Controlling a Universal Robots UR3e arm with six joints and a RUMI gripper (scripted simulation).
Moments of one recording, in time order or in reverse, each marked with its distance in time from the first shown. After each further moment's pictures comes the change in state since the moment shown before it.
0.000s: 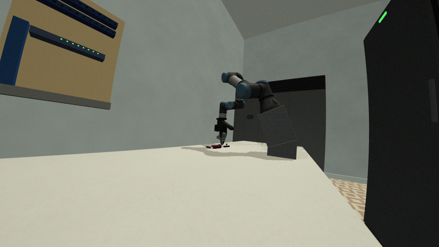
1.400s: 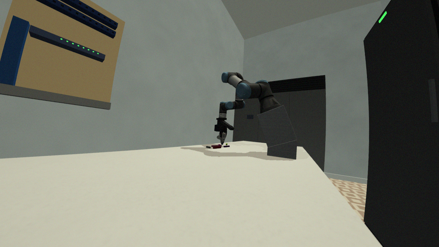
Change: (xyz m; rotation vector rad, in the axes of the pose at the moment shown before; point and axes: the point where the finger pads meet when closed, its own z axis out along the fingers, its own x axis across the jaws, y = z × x) arm 0.000 0.000 0.000 0.000 0.000 0.000
